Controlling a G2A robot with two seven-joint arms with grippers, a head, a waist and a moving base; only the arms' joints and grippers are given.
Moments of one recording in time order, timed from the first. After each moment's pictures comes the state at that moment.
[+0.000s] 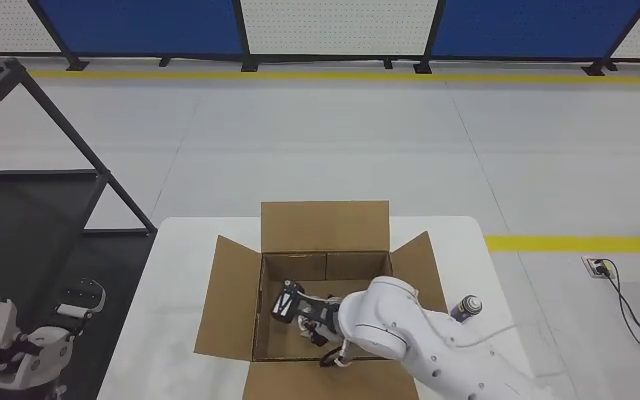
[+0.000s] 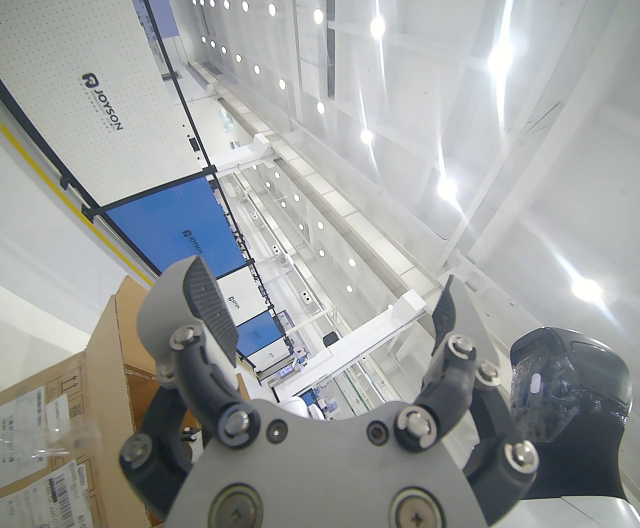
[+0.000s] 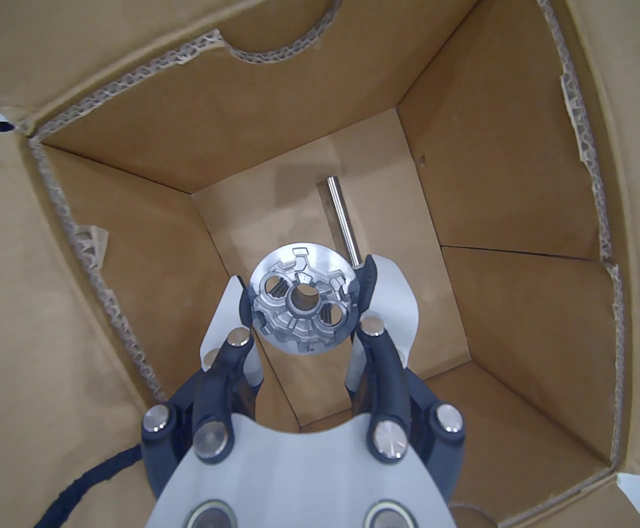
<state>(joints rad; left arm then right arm) 1.66 -1.25 -2.05 -2.08 -0.60 -0.44 -0.43 -0.41 -1.26 0.51 -1.53 -0.84 -0.22 1.07</state>
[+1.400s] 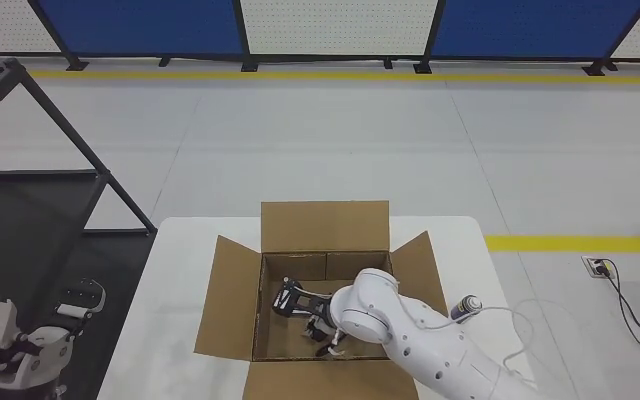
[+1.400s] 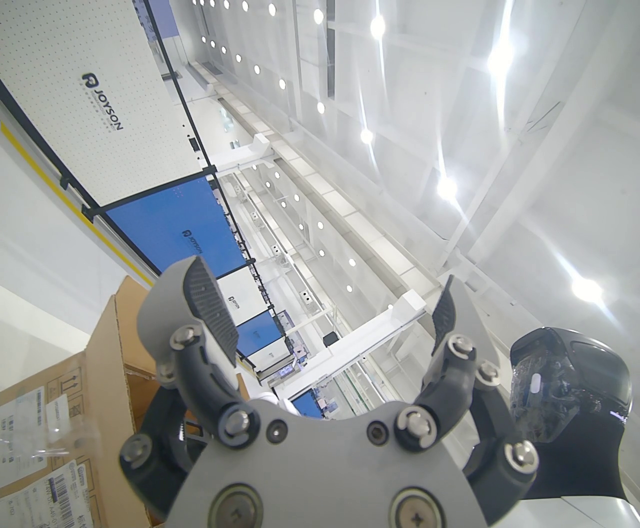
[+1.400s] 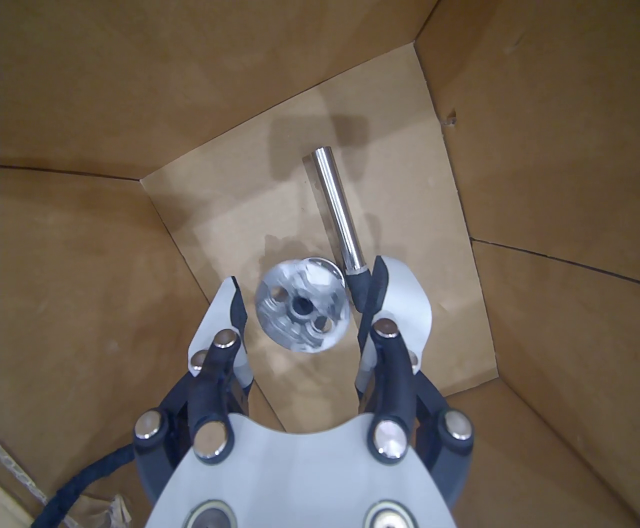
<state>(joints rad) 1.66 -1.25 -2.05 -2.08 -0.60 -0.44 -0.43 -0.40 -1.37 0.51 -1.29 -0.86 -0.30 1.07</state>
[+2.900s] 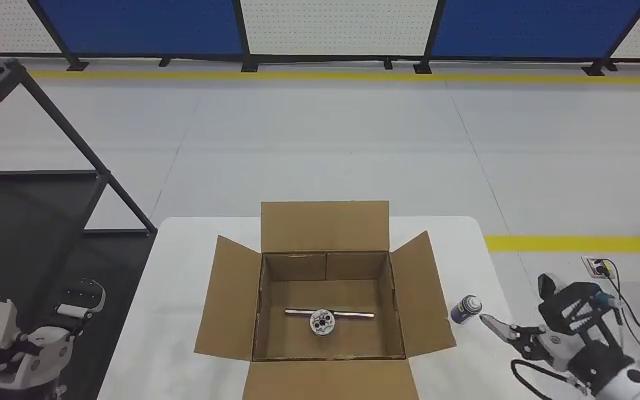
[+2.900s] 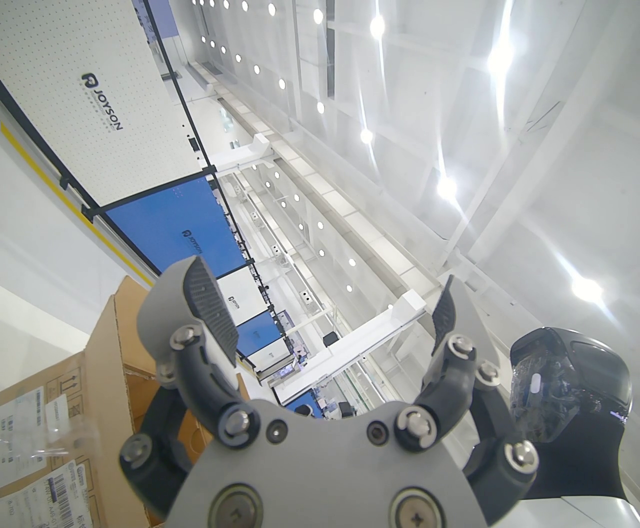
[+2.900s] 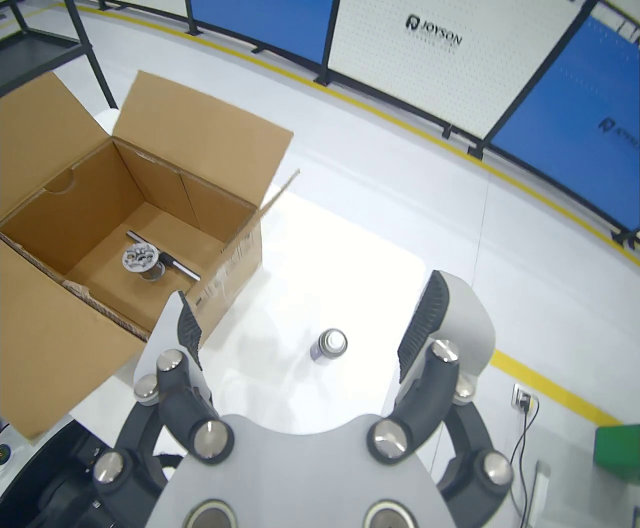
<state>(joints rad) 1.66 -1.25 -2.05 -2.08 -0.60 -0.44 -0.43 -1.58 -1.13 1.99 -2.34 -0.90 -0.43 0.82</state>
